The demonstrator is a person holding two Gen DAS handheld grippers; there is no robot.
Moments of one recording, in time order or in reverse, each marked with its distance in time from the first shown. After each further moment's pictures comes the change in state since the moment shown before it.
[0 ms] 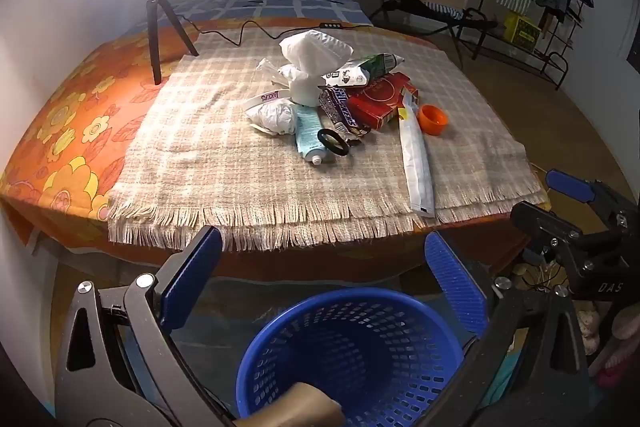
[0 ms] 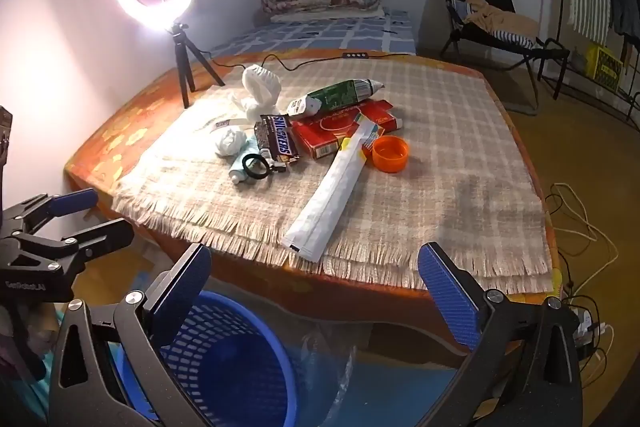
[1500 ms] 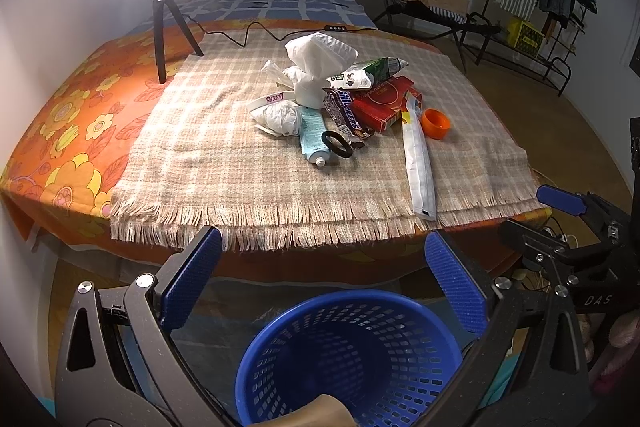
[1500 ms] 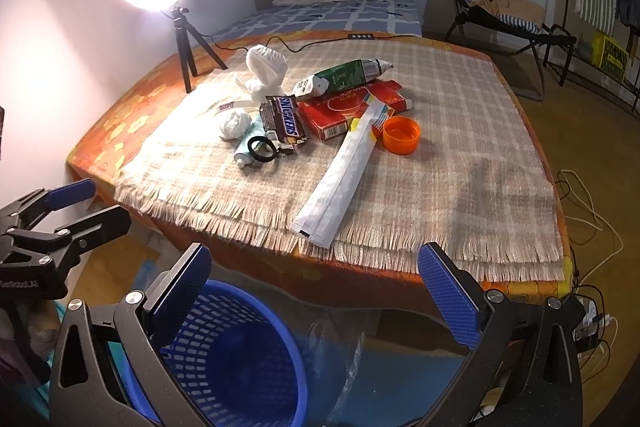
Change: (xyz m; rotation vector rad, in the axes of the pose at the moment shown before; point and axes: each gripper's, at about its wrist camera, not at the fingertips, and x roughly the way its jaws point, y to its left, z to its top) left arm -0.004 -0.001 0.001 -0.005 -0.016 -0.002; right arm 0.014 0.006 -0.004 0.012 0.058 0.009
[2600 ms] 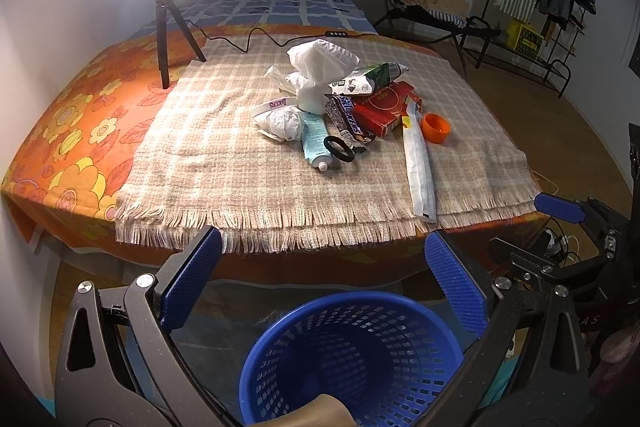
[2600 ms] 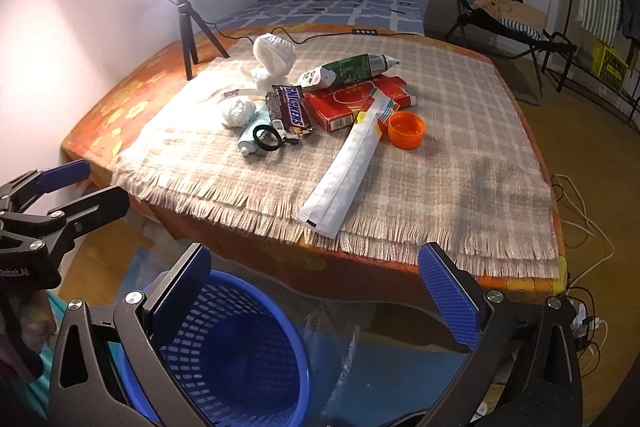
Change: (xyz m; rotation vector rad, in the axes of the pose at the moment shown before) left arm -0.003 0.010 0.001 -0.003 -0.011 0.008; right arm -0.001 0.015 -0.004 -0.027 0.024 -0.027
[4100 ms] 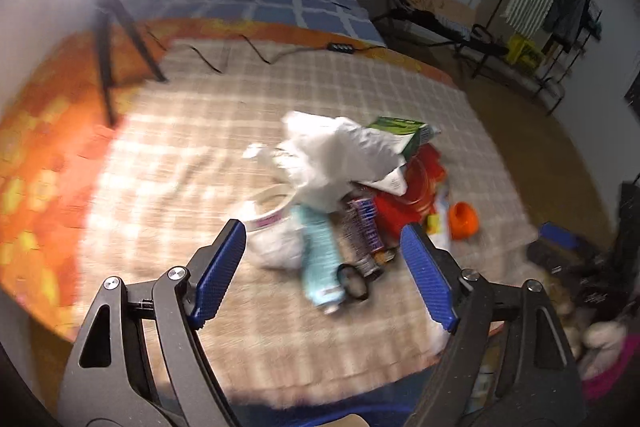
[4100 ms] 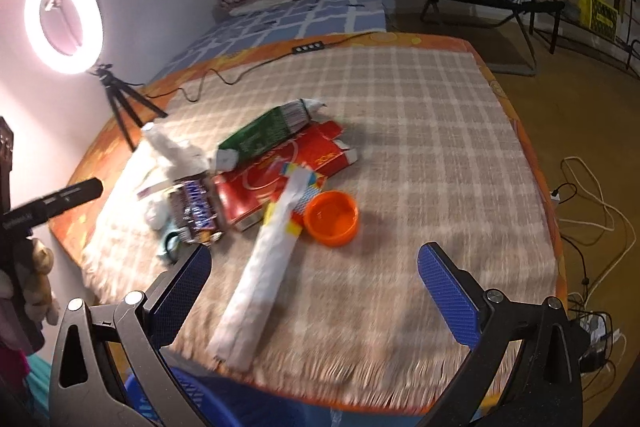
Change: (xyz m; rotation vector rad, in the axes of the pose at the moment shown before) left arm 0.118 0.035 0.134 -0.096 0.096 -0.147; right arm 0.079 -0.114 0.096 0.189 0.025 0.042
